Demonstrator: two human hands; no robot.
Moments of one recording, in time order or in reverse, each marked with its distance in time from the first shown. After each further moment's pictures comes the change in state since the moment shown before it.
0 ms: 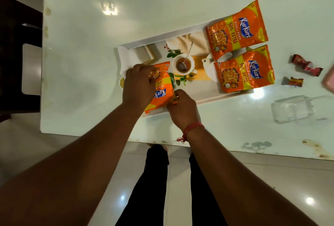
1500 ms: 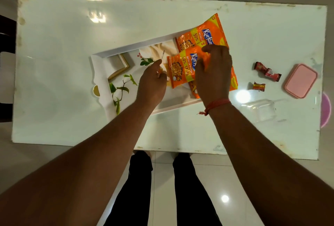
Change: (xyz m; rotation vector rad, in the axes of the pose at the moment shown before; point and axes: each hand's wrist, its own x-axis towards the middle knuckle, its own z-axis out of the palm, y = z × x) left_hand 0.008 0.121 0.027 -0.599 -0.097 -0.197; right_hand 0.044 0.006 -0.151 -0.208 0.685 -0.472
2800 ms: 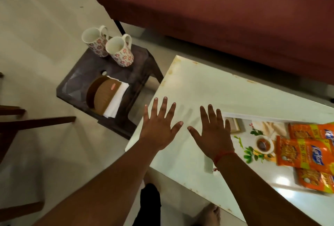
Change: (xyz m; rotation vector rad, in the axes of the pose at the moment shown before) left_hand -0.022 -0.164 -0.338 0.944 0.221 0.169; right_hand -0.094 -0.263 0.173 -0.437 -0.626 -0.413
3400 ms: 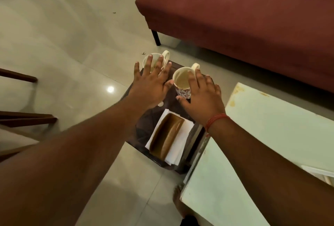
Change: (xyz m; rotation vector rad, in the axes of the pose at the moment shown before) left_hand 0.166 -0.317 -0.111 0.176 0.207 0.002; right_hand 0.234 -0.294 -0.038 -0.017 0.202 -0.255
